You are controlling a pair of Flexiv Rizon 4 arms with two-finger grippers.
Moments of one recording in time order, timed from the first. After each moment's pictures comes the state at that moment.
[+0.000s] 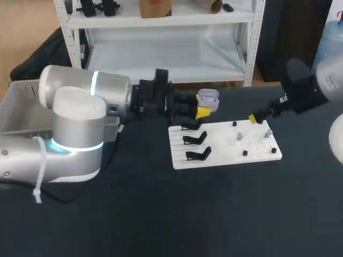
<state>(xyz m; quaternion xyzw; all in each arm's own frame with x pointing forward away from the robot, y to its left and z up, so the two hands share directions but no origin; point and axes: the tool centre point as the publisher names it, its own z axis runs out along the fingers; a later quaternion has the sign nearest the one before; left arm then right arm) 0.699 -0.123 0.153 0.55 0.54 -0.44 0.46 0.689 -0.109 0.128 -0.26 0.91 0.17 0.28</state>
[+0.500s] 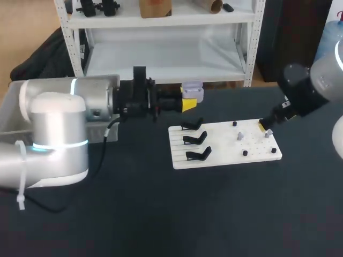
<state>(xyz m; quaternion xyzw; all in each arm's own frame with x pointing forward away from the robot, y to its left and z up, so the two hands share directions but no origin) 0.695 -0.091 0.180 0.49 0.53 -0.46 0.51 0.684 -0.138 0.105 -0.27 0.93 0.10 0.23</state>
